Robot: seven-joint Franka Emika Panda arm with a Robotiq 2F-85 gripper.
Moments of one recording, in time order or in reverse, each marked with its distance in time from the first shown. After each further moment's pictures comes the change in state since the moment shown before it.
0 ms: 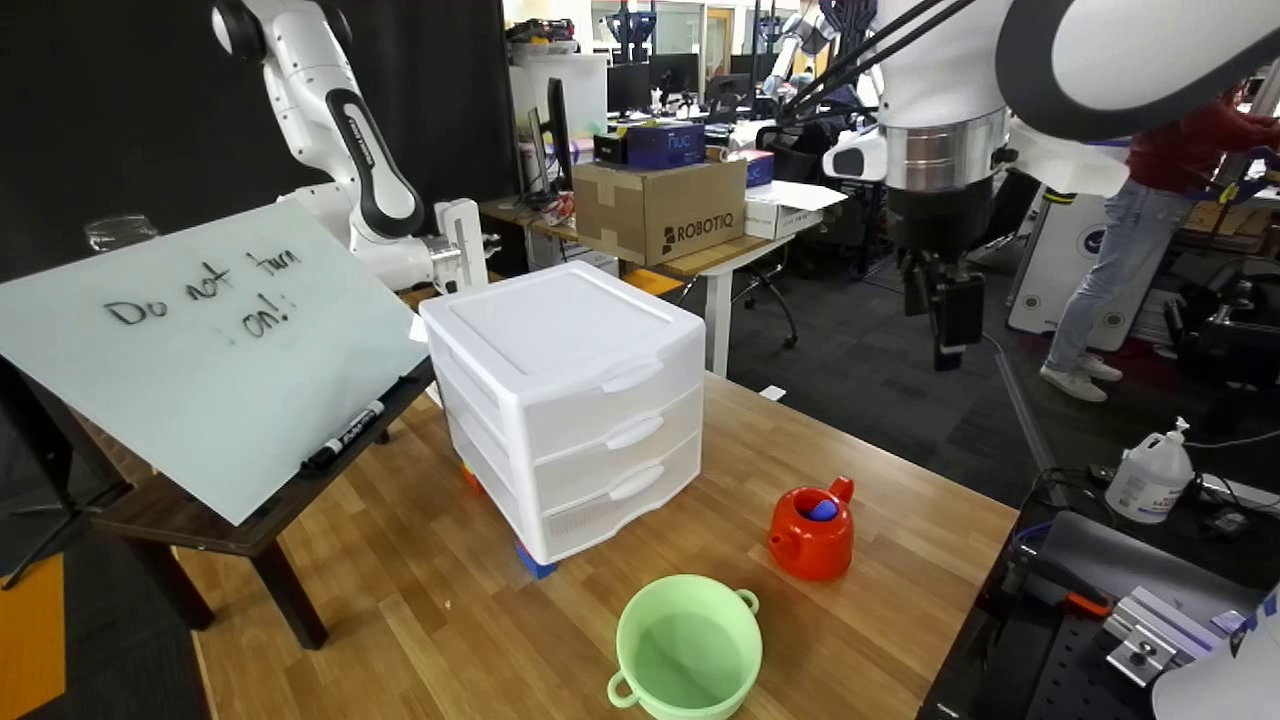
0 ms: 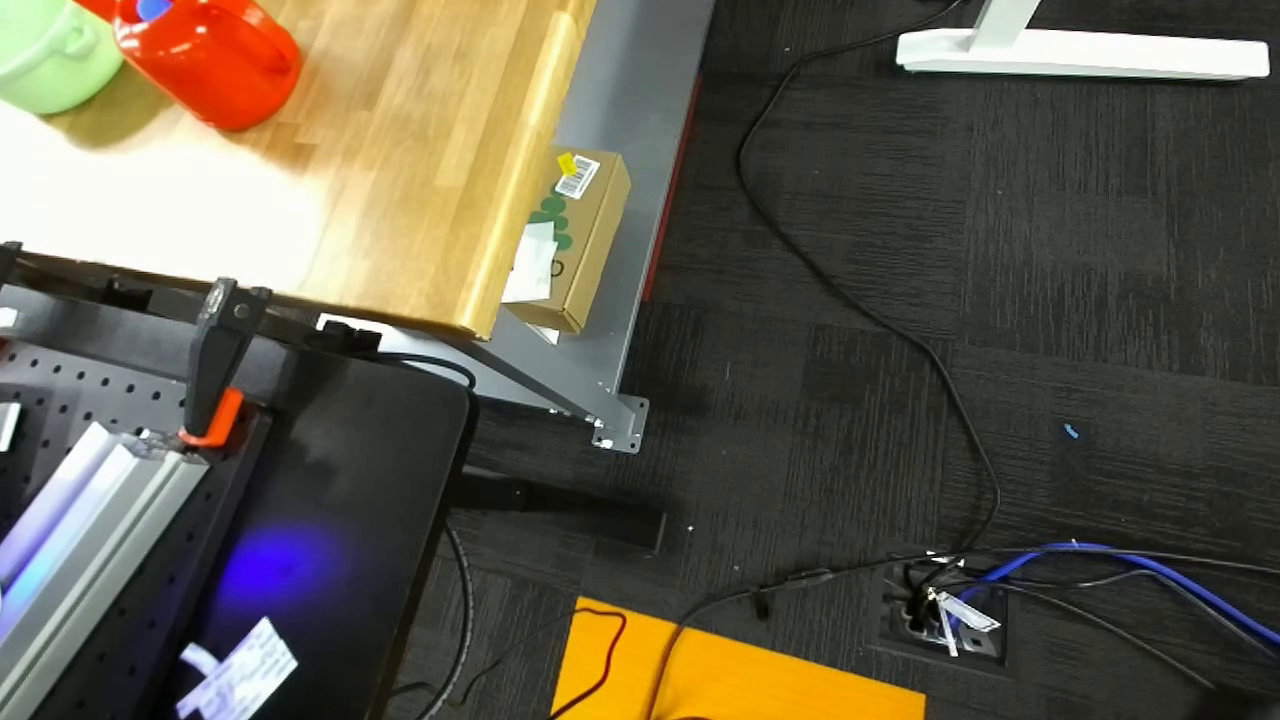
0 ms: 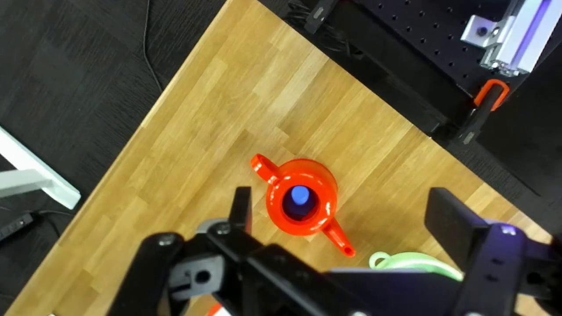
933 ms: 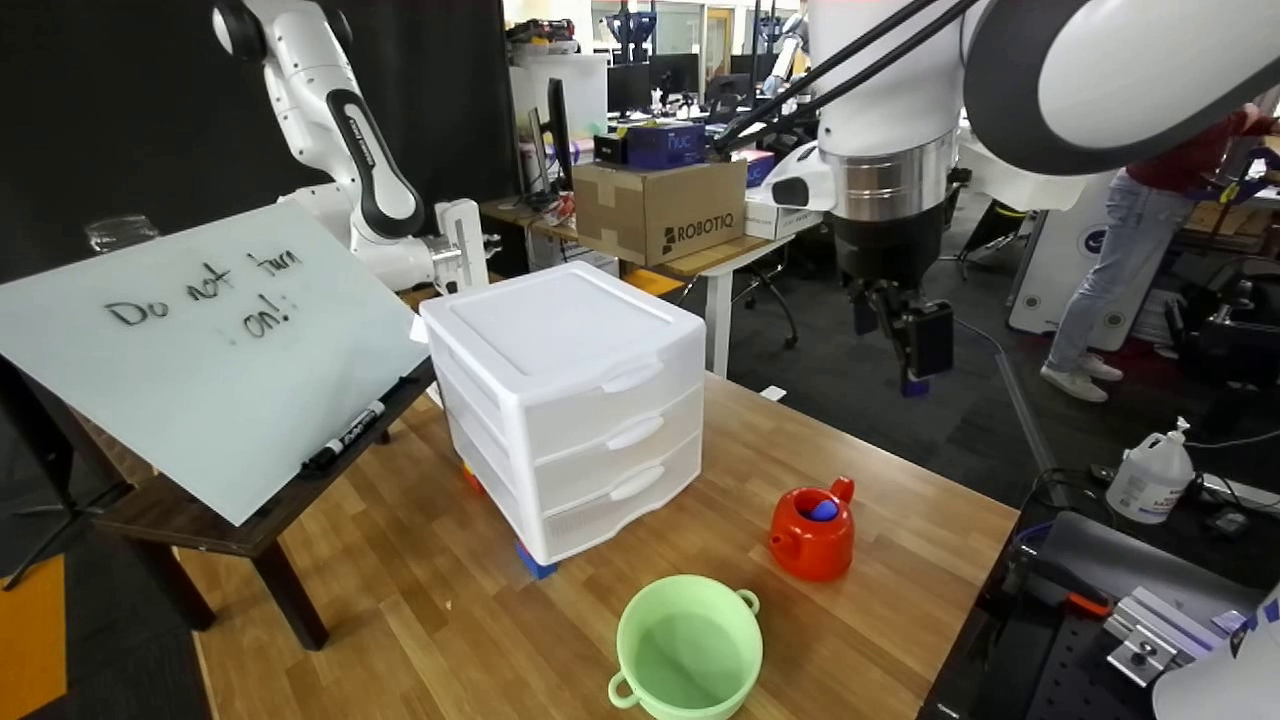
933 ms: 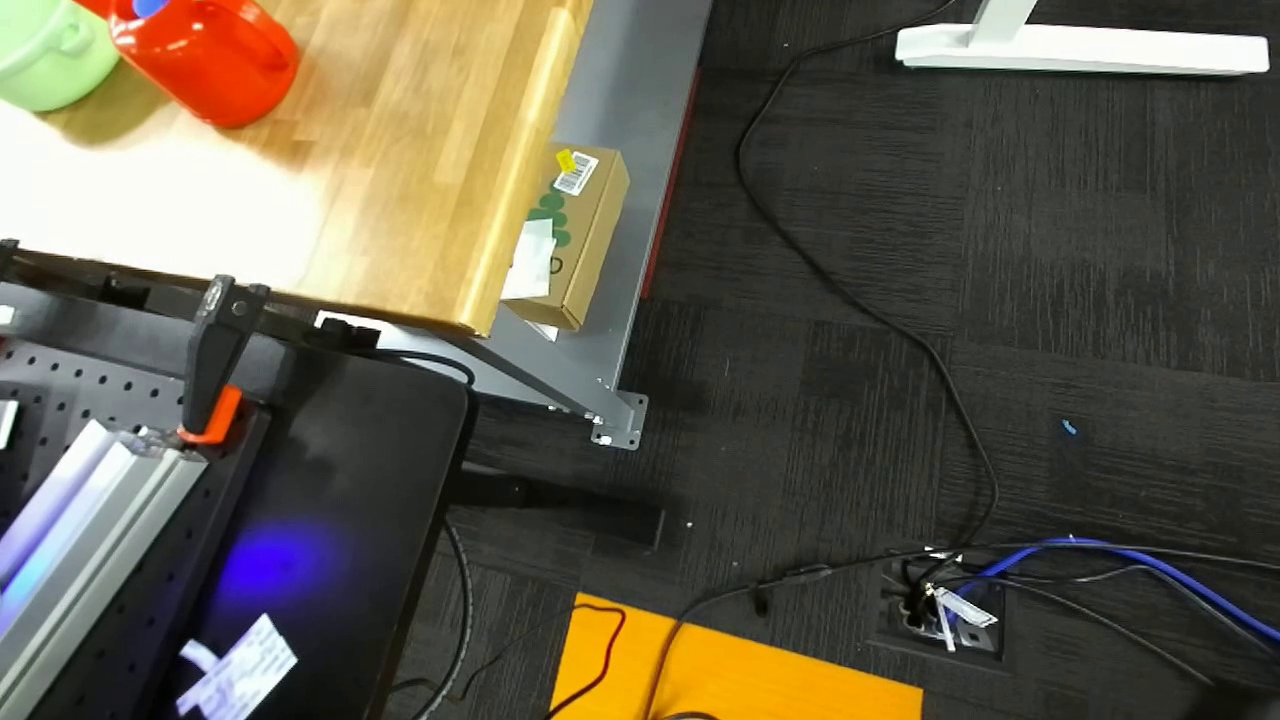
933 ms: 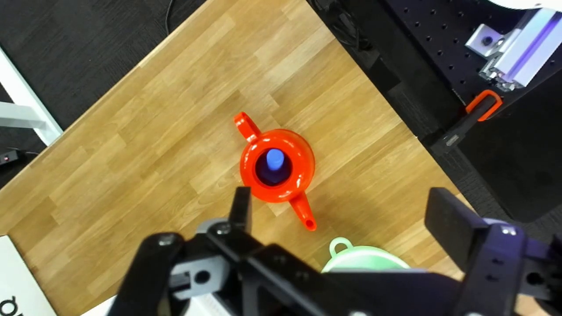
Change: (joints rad) arm 0.100 0.097 0.082 0.065 -0.015 0.001 -0.030
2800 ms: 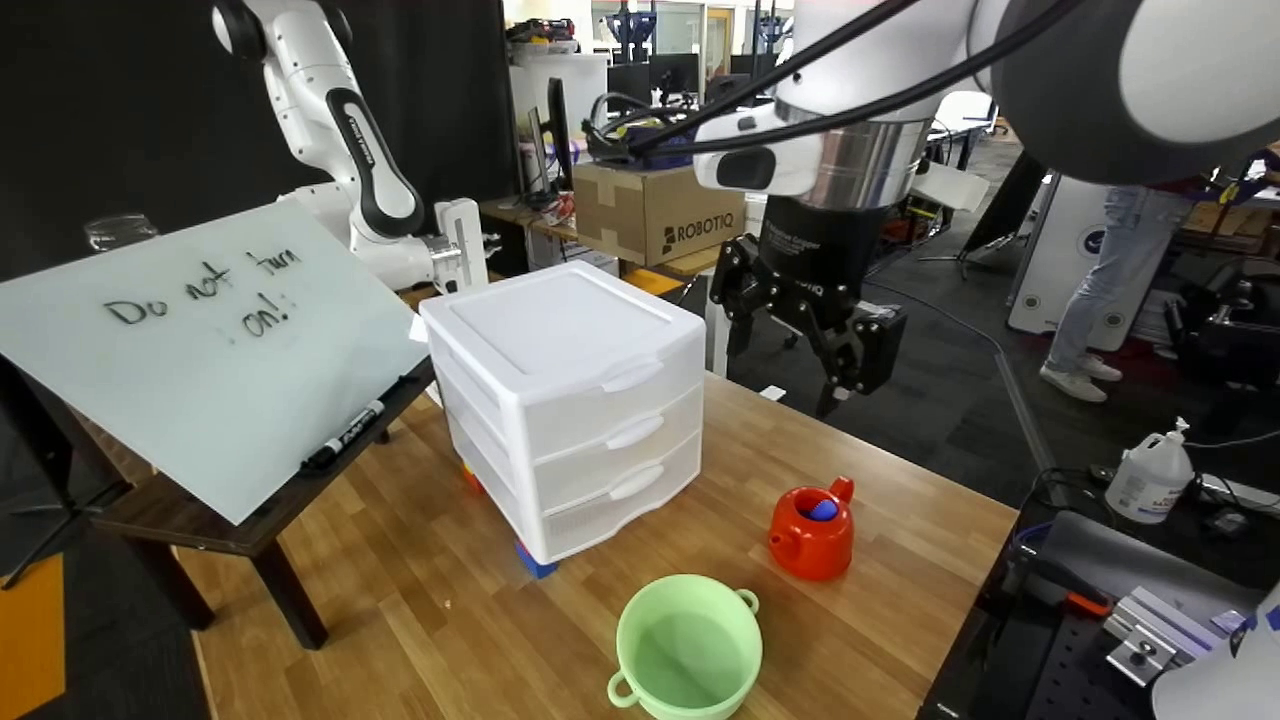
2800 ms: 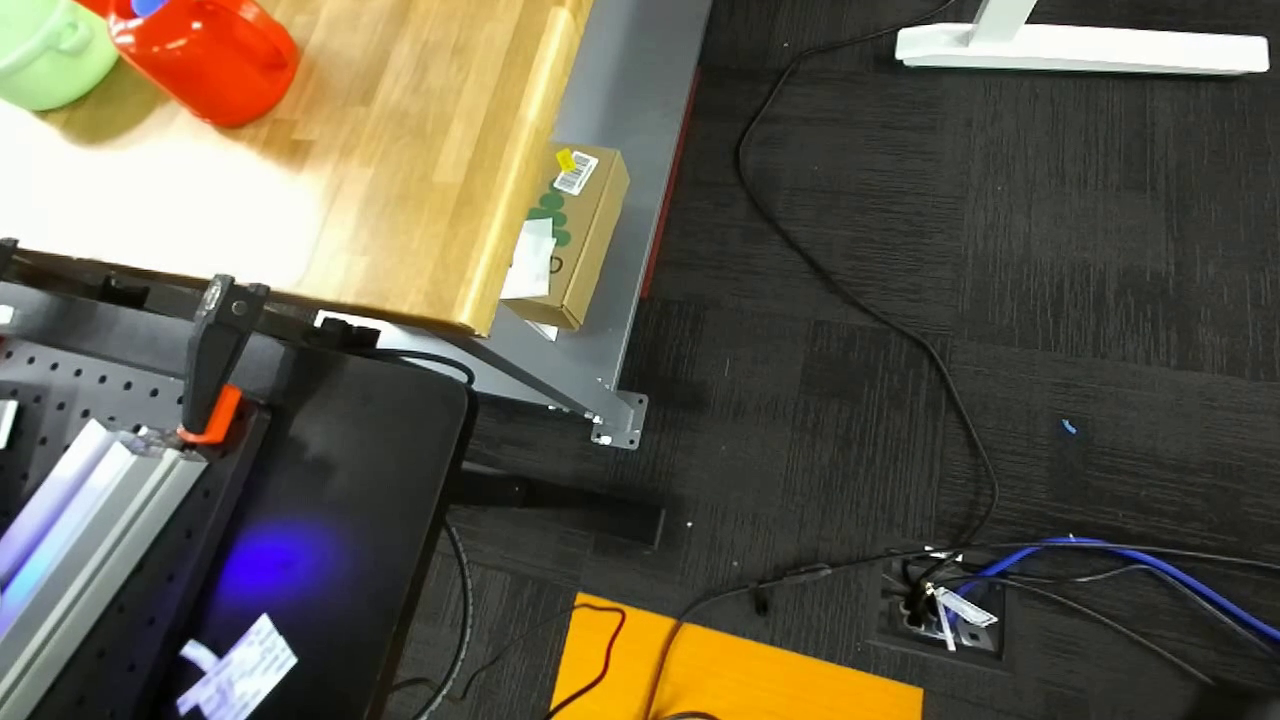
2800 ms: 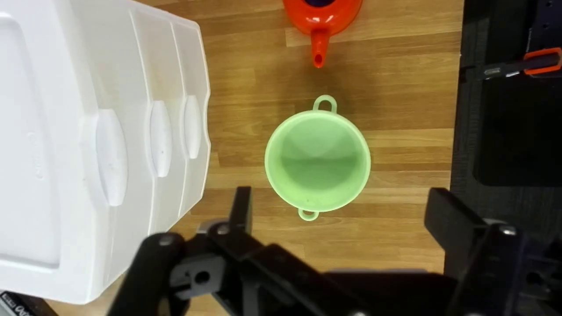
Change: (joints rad) arm 0.132 0.020 0.029 0.013 0.120 0.304 -0.479
